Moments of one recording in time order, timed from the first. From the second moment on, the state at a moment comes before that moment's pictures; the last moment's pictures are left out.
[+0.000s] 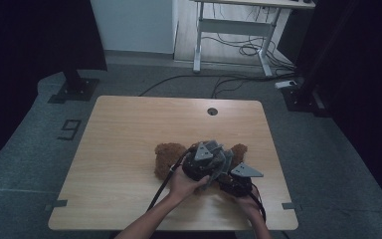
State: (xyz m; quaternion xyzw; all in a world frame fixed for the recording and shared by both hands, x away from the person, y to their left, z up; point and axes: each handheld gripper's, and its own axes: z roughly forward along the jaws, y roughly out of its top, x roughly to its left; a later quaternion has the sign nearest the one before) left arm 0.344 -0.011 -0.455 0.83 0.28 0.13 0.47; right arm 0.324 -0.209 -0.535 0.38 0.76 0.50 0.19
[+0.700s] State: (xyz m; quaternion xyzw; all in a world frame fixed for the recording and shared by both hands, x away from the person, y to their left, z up) left arm 0.353 0.118 -0.454 0.78 0.38 0.17 0.47; right arm 0.323 -0.211 -0.536 0.37 0.76 0.51 0.19
